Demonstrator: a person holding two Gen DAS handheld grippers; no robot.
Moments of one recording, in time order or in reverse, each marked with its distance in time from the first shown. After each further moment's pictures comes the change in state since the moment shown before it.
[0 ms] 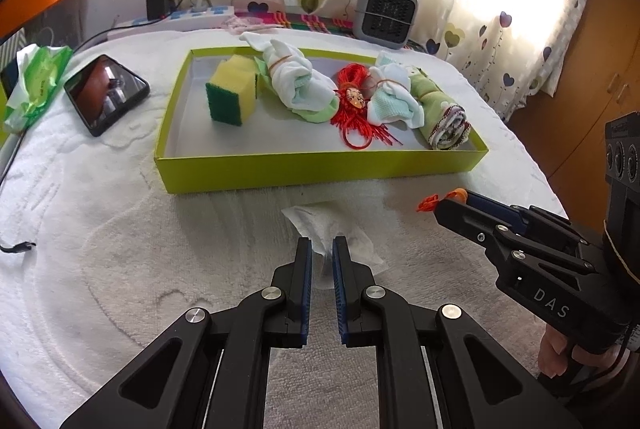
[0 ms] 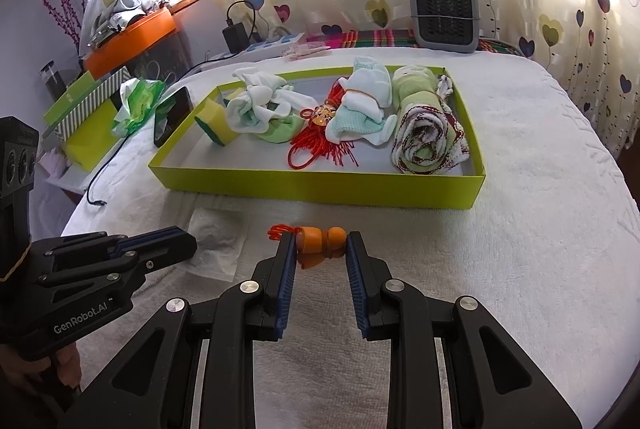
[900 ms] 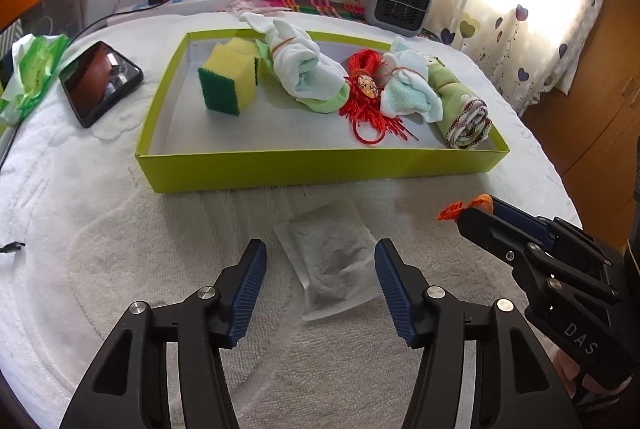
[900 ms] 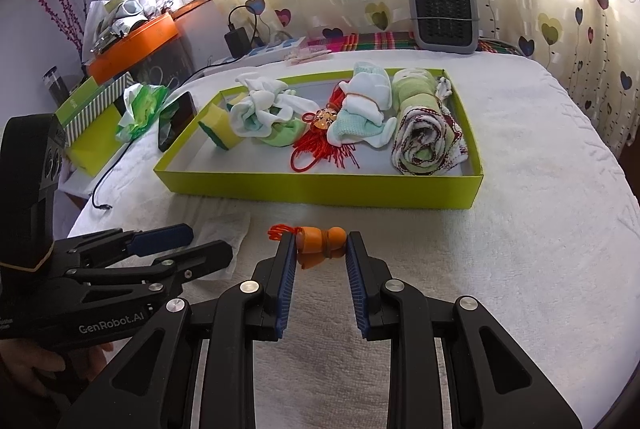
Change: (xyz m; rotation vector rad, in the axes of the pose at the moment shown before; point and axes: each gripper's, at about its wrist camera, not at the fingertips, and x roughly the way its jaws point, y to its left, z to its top) left arm 0.023 -0.003 0.008 -0.022 0.052 0.038; right arm -0.003 -0.002 0.000 0.012 -0.009 0.018
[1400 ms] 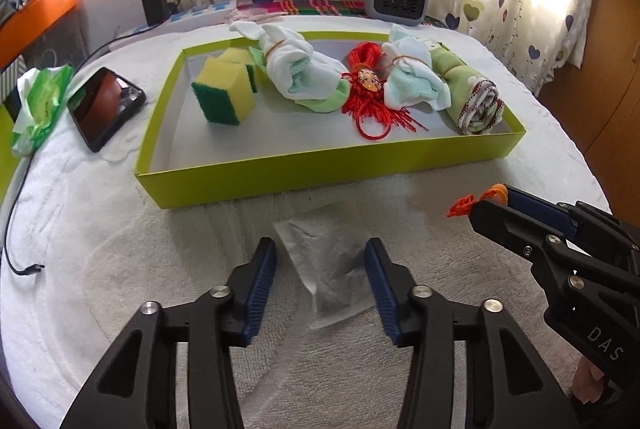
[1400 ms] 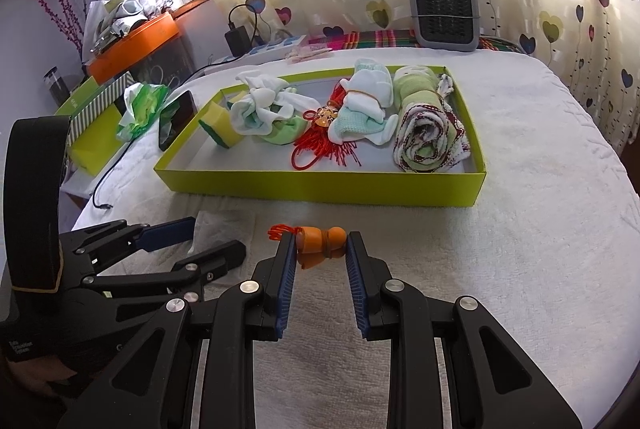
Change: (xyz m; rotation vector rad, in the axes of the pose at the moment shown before) left arm 0.005 -0.011 0.001 0.085 -0.009 0.104; right arm 0.001 0.001 -0.001 0.004 0.006 0.002
